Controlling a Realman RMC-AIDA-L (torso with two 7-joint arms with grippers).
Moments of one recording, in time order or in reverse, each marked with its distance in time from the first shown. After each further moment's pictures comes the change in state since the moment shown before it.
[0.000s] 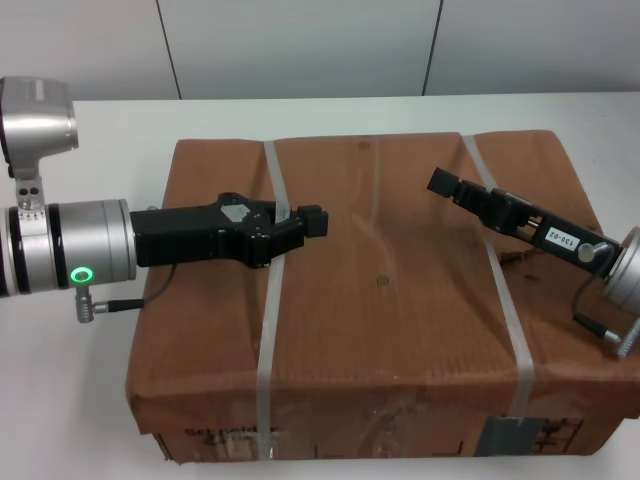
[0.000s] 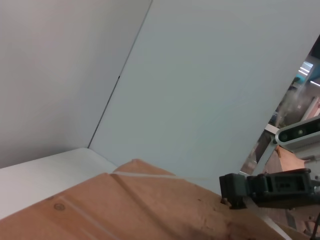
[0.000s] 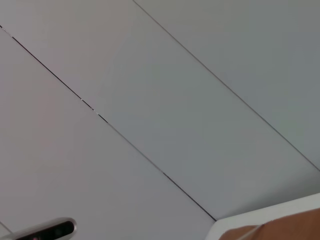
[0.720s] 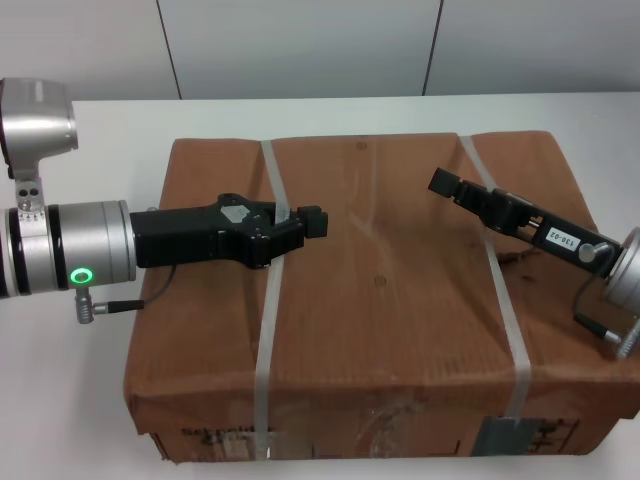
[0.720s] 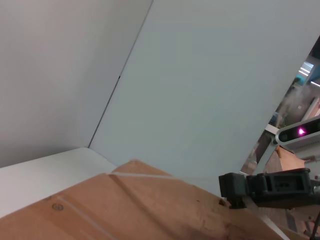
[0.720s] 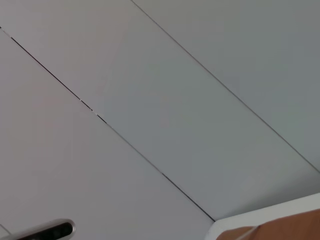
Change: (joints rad) left arm 0.002 -0.001 0.000 0.000 0.000 0.000 0.000; right arm -0.002 0.000 0.000 0.000 0.002 0.002 -0.001
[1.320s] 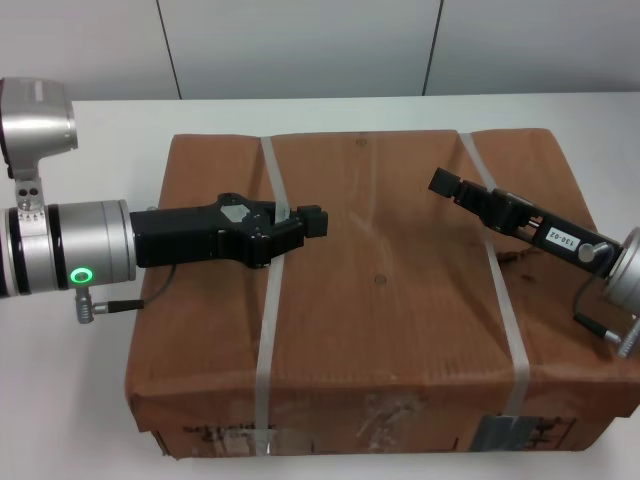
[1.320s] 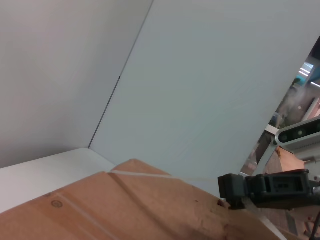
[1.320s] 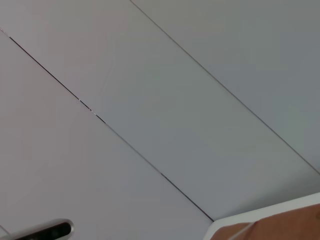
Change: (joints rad) left arm 0.000 0.000 0.000 0.000 -0.001 0.000 0.000; right arm 0.000 0.000 0.000 0.000 0.000 0.003 -0.001
